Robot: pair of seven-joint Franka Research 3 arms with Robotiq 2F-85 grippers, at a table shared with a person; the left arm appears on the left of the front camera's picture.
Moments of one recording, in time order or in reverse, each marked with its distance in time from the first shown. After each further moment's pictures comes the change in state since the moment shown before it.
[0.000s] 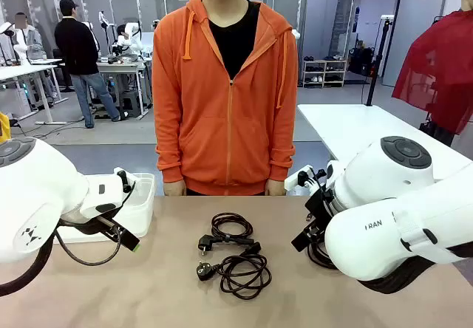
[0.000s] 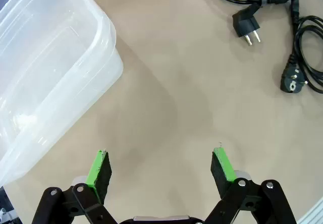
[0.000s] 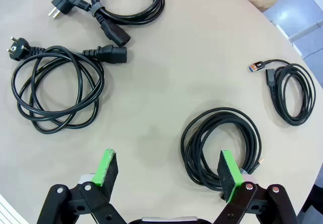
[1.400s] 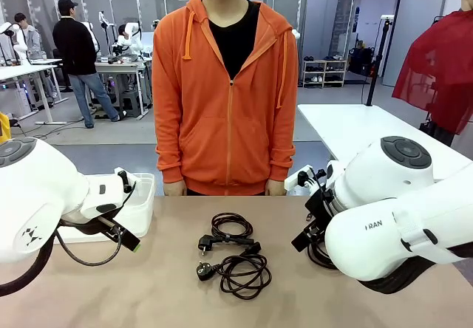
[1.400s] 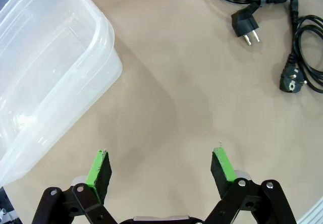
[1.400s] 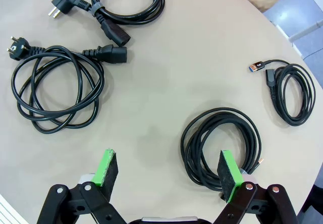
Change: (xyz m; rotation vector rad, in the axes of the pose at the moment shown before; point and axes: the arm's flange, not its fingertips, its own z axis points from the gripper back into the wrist) left arm 0.000 -0.001 0.000 0.000 0.000 -0.003; right arm 0.000 0.000 0.000 -0.001 0.000 0.002
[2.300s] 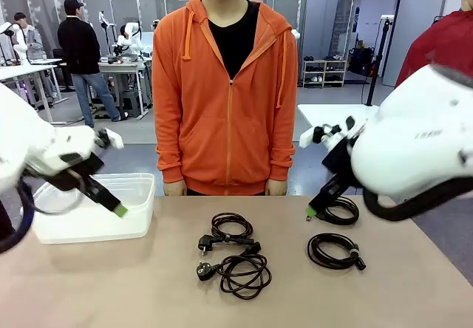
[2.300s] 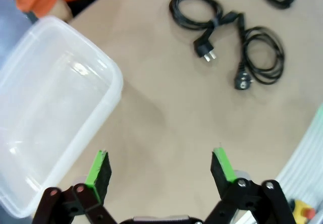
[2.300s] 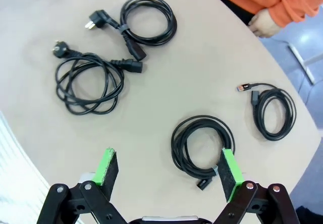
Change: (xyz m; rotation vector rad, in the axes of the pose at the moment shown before) left arm 0.038 0.063 0.089 -0.215 -0.063 -0.100; right arm 0.039 -0.051 0.097 0.150 -0.029 0.117
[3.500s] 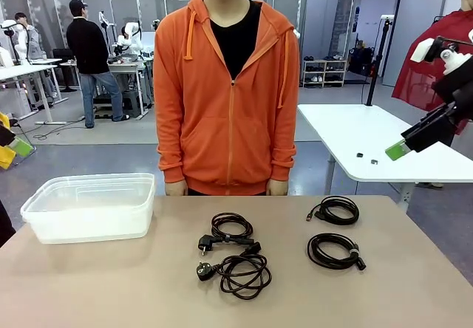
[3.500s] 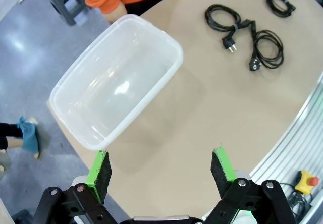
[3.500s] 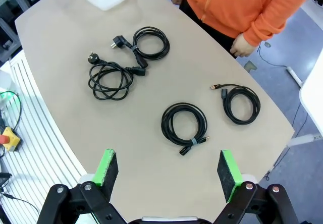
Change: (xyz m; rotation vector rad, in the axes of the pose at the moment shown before) left arm -0.026 0.055 0.188 0.118 -0.024 0.006; right arm -0.049 -0.054 0.173 0.066 -0.164 -0.021
